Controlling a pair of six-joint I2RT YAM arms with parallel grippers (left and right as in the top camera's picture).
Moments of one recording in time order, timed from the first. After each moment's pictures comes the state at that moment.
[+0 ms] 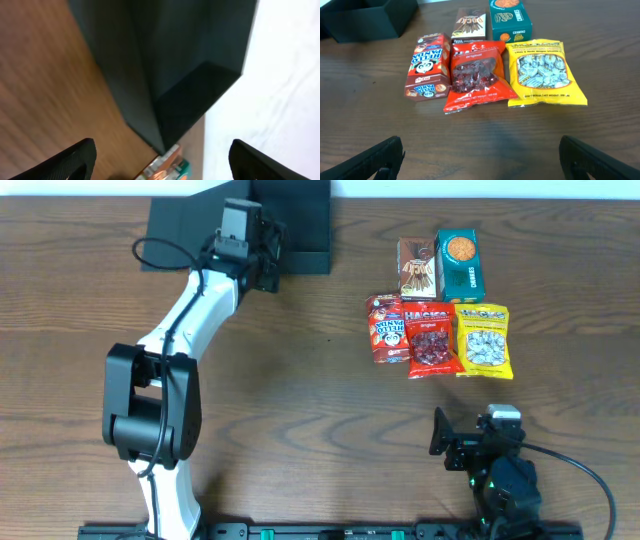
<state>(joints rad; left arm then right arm) -0.23 2.04 1.57 -0.30 0.17 -1.58 0.27 0.01 0.16 -0.57 0.19 0.23</state>
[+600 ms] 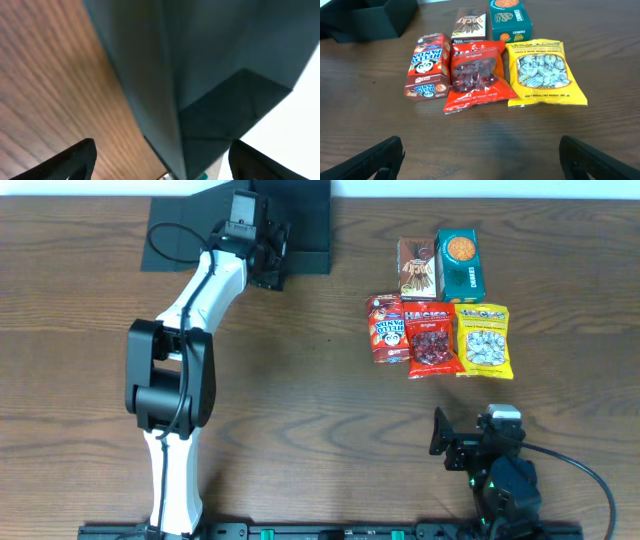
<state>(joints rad) -0.22 2.23 1.79 -0.48 0.23 -1.59 0.27 0.01 0.16 -0.57 0.19 0.23</state>
